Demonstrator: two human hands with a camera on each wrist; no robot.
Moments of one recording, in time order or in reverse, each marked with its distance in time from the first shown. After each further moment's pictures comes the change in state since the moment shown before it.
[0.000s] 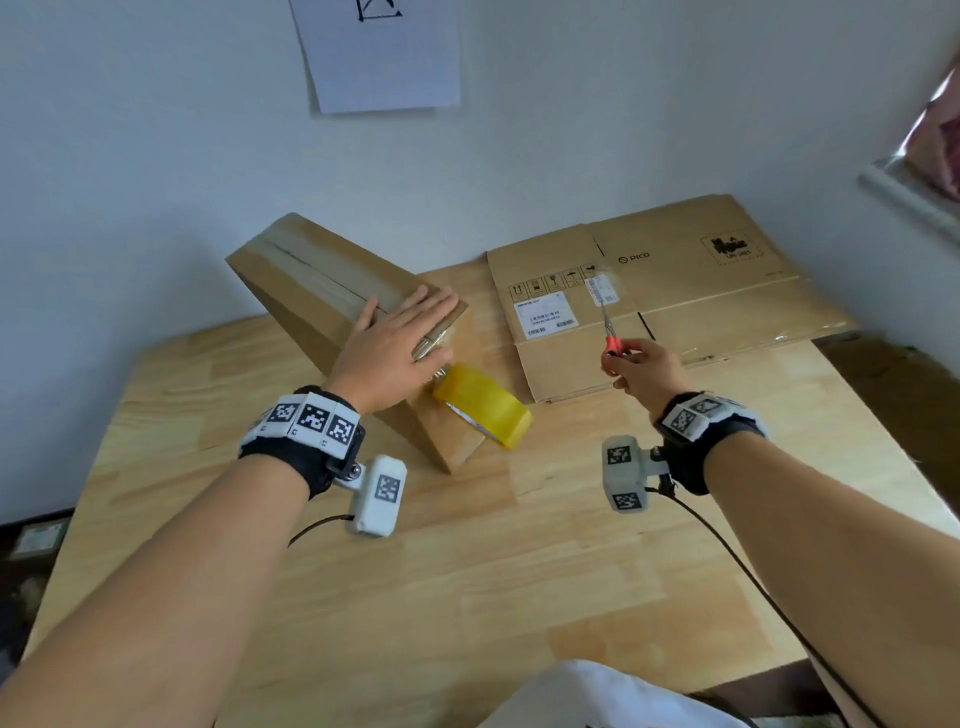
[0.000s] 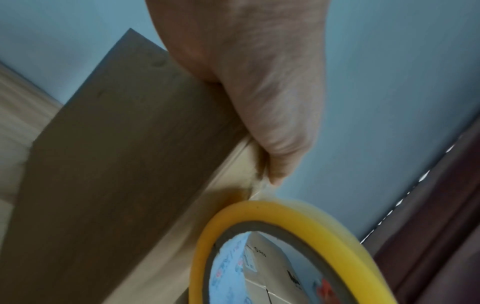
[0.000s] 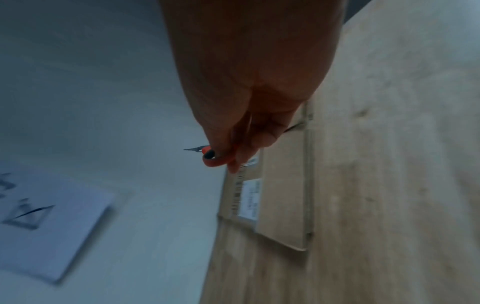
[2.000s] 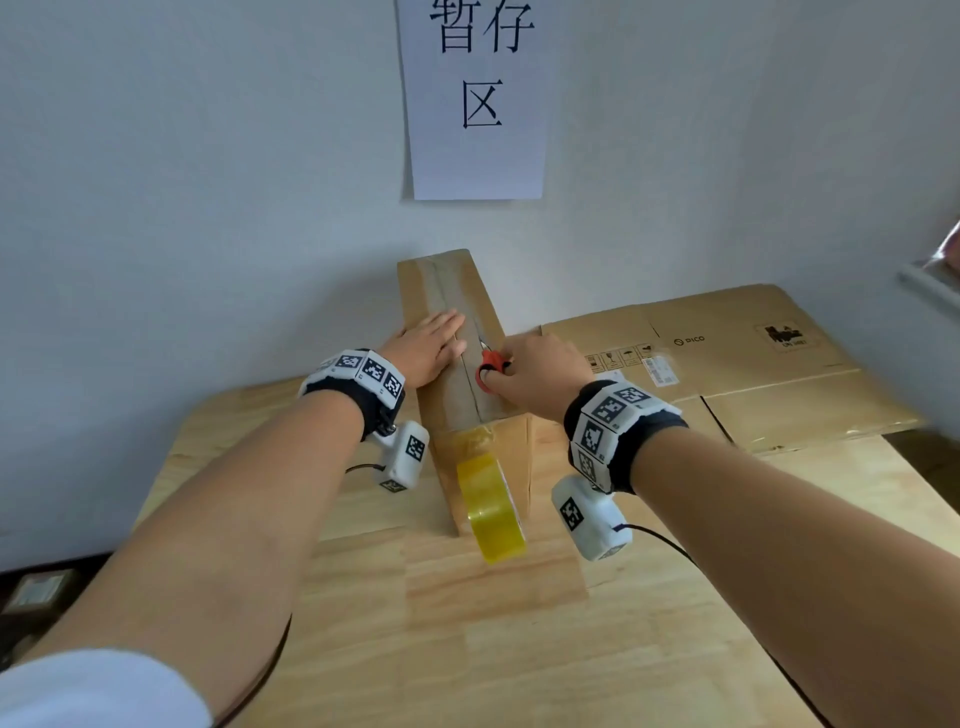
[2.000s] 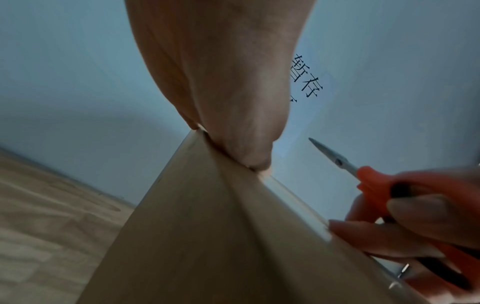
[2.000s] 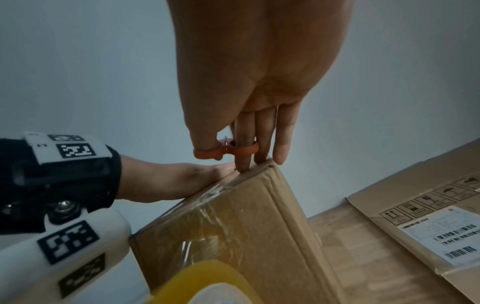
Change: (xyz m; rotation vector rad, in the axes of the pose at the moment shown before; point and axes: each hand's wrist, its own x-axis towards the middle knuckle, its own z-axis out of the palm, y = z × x) left_hand 0.069 -0.119 -0.039 0.055 -0.301 -0.089; right_hand -0.036 -0.178 0.154 -0.850 -0.153 -0.662
